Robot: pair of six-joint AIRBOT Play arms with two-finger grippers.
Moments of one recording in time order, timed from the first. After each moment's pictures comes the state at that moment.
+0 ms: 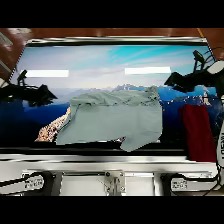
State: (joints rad) left arm 0.29 -1.36 1.21 0.98 -1.27 -1.49; right arm -0.24 -1.52 1.50 -1.14 1.24 1.43
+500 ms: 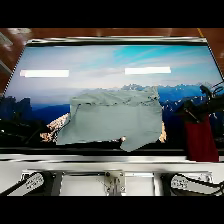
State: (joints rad) left arm 0.52 -1.14 0.67 1.05 -1.34 -1.37; right arm -0.49 -1.43 1.14 -1.04 1.51 1.32
